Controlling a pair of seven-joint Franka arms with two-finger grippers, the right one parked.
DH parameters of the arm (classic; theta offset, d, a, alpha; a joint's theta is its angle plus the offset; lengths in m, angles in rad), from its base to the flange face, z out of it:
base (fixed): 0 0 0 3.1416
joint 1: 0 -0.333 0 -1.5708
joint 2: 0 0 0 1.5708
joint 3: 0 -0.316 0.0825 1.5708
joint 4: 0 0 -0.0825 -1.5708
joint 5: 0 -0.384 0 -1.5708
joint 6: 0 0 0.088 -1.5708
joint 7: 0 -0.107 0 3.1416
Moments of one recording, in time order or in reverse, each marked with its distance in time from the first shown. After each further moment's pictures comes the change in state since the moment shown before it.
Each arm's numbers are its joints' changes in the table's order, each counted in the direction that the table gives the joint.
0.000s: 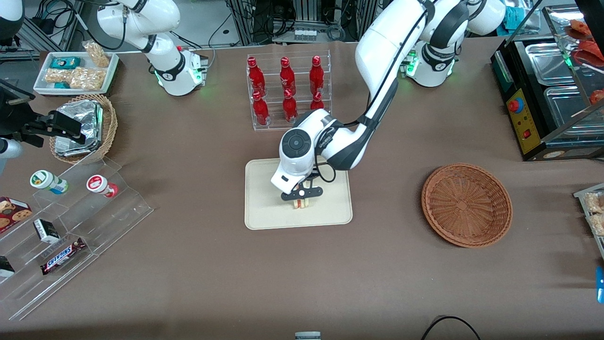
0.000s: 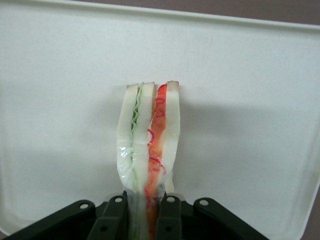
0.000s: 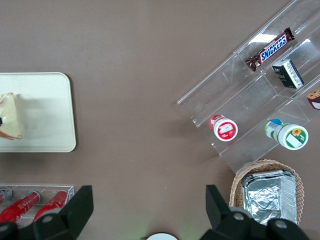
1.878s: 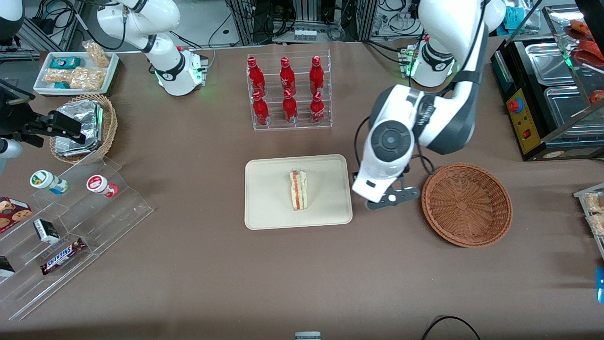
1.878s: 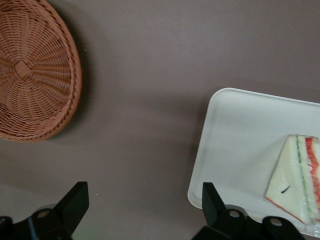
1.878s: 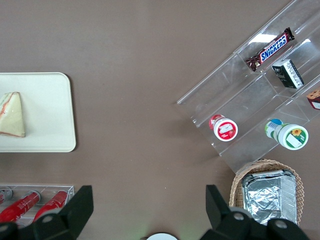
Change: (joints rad) arm -0.029 0.381 -0.350 0.168 -0.001 -0.394 -0.232
